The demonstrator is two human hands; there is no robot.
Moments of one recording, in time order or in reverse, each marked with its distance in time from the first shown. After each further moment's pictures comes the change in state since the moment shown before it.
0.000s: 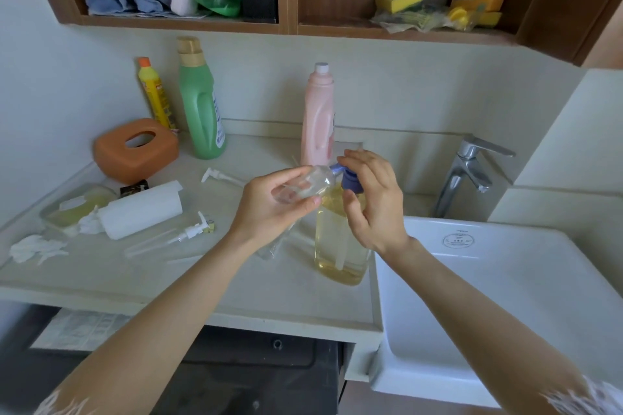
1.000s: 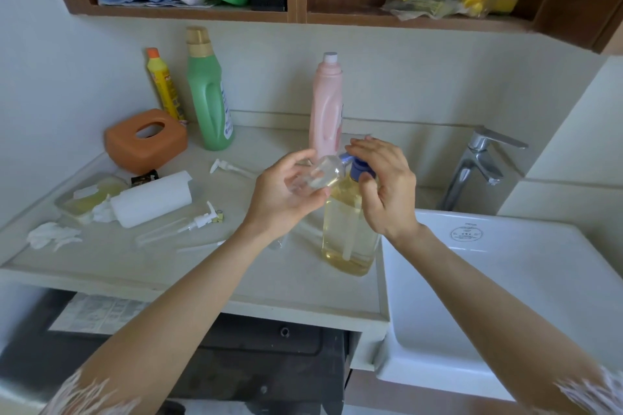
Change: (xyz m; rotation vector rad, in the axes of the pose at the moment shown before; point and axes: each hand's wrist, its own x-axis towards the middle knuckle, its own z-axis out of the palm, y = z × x) left_hand -0.006 0.007 0.010 -0.031 0.049 -0.017; right_hand 0.004 -0.005 -0.002 0.078 0.049 0.047
